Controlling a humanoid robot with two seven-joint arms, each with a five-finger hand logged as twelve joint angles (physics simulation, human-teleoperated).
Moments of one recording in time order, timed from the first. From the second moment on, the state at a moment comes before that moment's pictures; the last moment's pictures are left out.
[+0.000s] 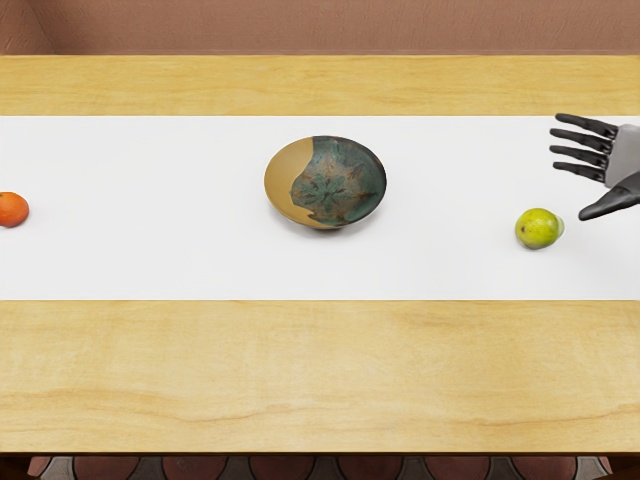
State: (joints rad) left arm -0.01 0.00 -0.05 -0.34 -0.06 0.05 0.13; right arm 0.72 -0.98 0.60 1.07 -0.12 0.61 -0.06
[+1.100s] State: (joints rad) left arm 0.00 0.00 -0.05 -0.34 -0.06 0.05 0.13; right arm 0.78 -0.76 0.37 1.44 -1.02 -0.51 -0.53
